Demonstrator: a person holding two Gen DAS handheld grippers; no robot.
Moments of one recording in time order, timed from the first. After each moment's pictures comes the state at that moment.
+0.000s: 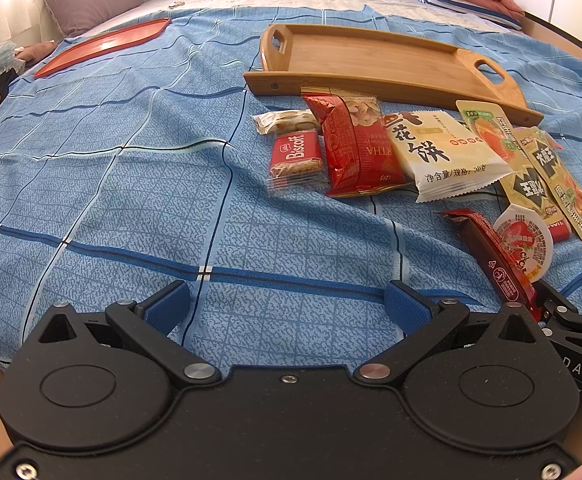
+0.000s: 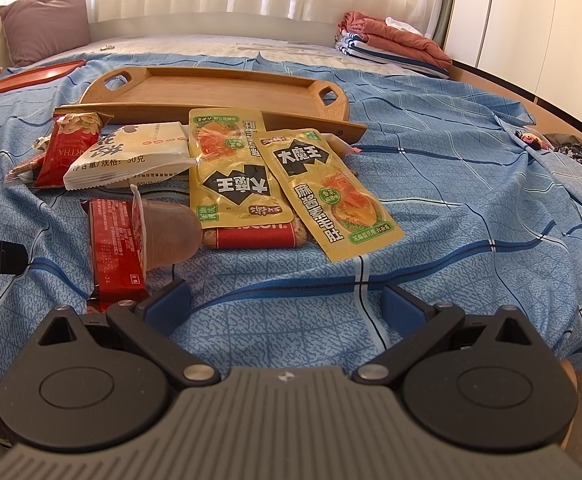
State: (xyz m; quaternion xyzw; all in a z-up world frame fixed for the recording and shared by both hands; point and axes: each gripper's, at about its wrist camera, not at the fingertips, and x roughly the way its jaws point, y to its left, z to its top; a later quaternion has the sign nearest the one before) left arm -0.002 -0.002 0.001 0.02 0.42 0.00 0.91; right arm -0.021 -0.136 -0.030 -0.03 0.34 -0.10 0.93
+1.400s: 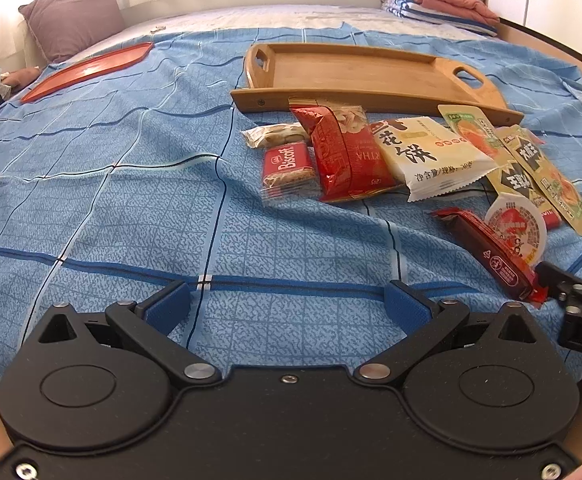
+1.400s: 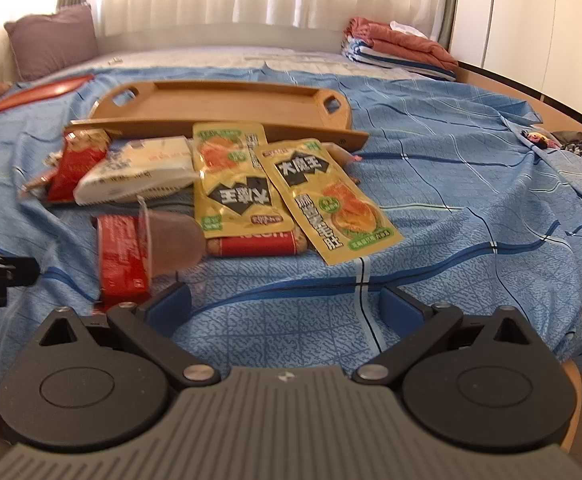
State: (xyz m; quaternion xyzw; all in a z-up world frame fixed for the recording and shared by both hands) left arm -0.011 0.006 -0.001 0.03 0.39 -0.03 0.92; right arm -0.030 -0.143 -0.024 0.00 0.33 -0.07 0.94
